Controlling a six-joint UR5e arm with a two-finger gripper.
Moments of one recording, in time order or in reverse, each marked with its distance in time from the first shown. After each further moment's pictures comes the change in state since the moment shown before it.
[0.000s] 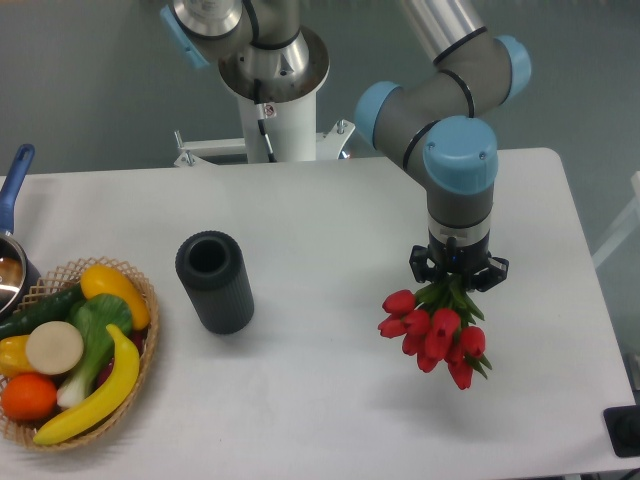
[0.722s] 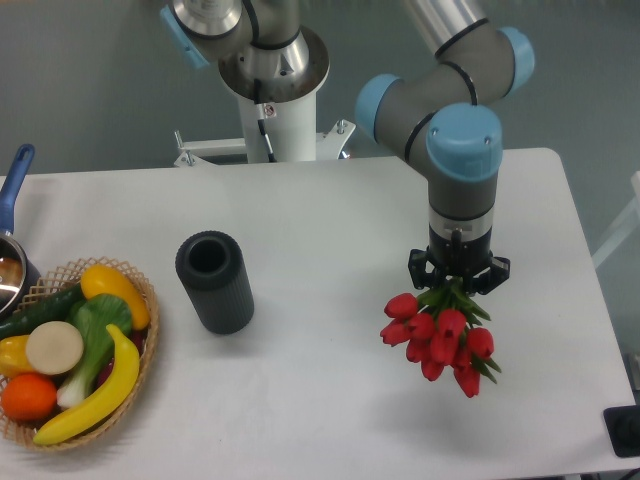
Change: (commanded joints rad) arm 0.003 0.048 0.037 0.092 -0.202 -0.117
